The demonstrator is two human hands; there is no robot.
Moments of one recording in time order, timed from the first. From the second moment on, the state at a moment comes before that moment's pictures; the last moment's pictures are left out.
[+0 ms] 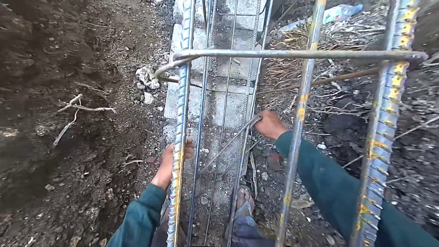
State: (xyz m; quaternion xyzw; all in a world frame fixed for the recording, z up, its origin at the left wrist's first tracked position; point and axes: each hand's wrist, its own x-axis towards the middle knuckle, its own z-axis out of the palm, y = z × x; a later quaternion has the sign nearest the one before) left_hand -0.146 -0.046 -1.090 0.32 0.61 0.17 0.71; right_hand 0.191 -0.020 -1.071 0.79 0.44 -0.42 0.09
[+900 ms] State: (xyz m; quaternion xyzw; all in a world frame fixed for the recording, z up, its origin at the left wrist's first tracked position) left_hand -0.098 -0.012 -1.128 0.07 0.17 0.06 0.98; right_hand 0.207 -0.048 -1.074 0.78 0.47 -0.42 -0.06
